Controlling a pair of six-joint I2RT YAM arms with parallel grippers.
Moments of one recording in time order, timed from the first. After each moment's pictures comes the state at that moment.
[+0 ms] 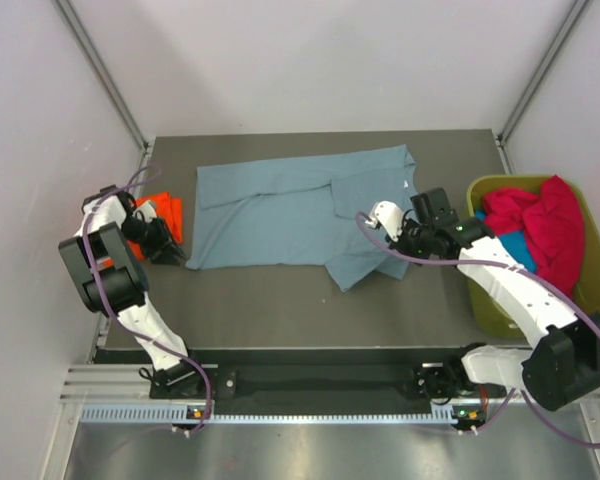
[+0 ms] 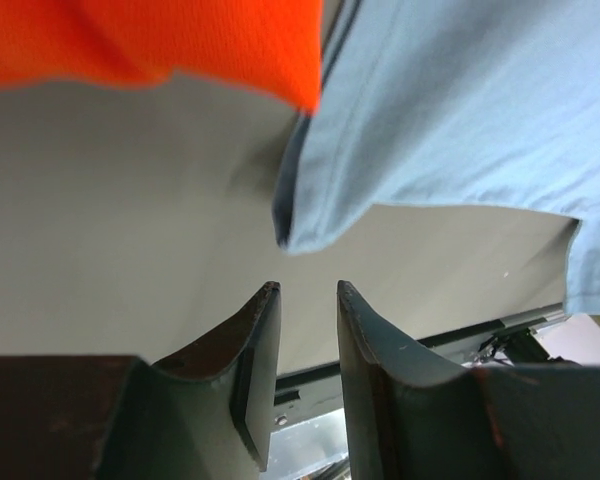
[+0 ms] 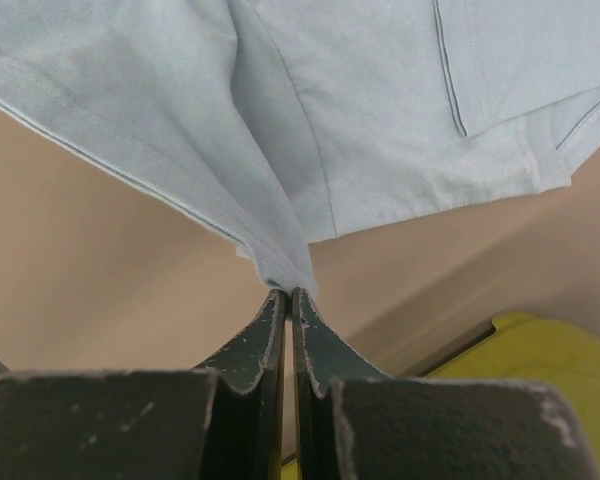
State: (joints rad) left arm 0.45 1.84 1.34 -1.05 0.46 -0.04; right arm 0.40 1.22 0.98 -0.74 -0.14 -0.67
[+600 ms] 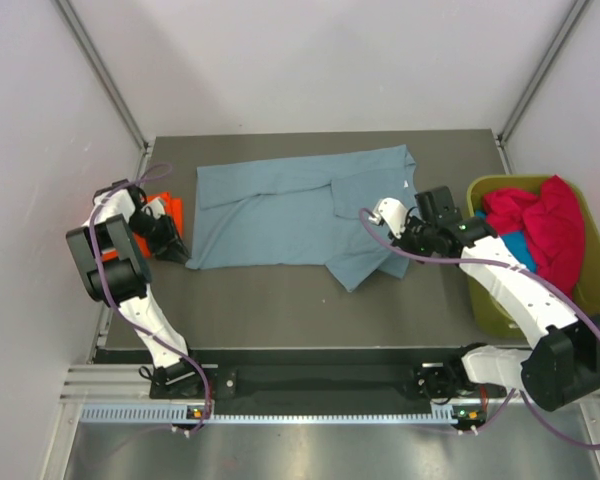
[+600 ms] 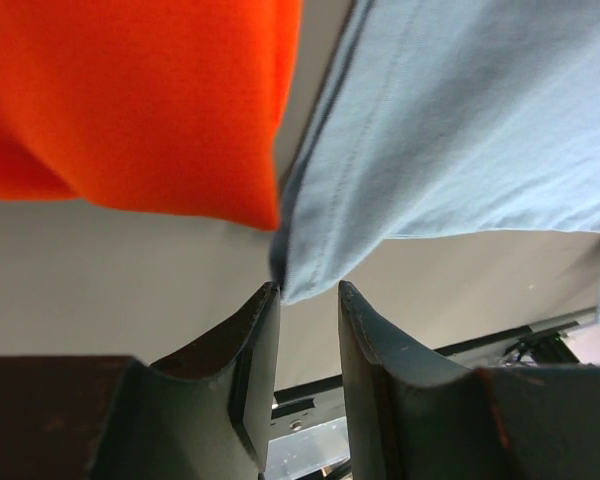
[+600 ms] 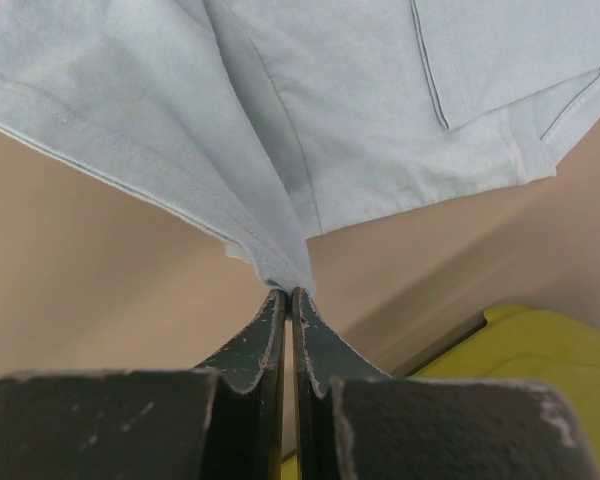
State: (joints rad) left arm 0.39 1.94 1.41 -1.05 0.41 -0.04; right arm 0.37 1.22 0.98 -0.72 -0.14 -0.67
